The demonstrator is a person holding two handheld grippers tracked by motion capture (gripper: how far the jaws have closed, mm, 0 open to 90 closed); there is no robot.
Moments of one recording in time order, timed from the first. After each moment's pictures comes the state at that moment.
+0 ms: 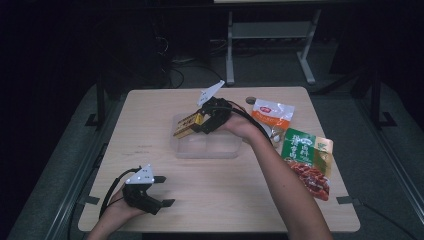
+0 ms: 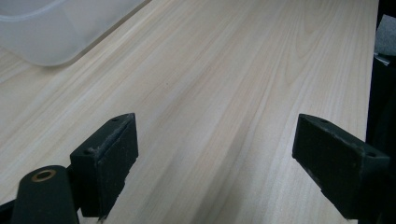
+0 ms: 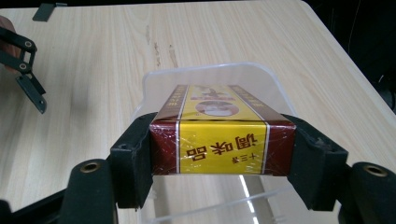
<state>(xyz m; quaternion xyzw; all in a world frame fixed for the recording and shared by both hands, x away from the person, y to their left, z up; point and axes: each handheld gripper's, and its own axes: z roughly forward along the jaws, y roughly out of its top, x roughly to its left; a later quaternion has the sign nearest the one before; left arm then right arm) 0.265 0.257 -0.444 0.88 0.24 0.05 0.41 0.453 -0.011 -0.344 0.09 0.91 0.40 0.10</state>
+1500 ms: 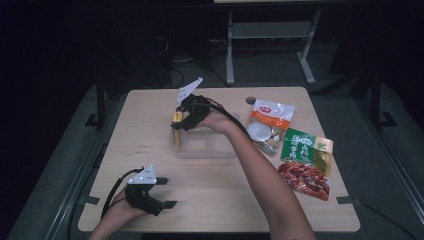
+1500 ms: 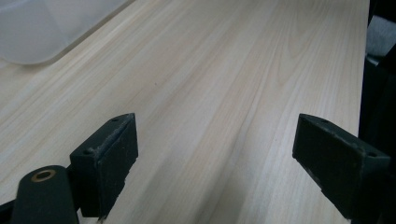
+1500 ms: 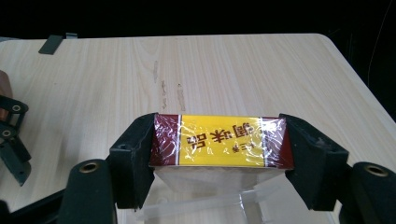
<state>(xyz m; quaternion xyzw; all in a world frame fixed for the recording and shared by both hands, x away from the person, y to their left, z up) 0.266 0.253 -0.447 0.88 0.24 0.03 0.41 0.471 0.047 -0.348 0.07 0.90 0.43 0.08</state>
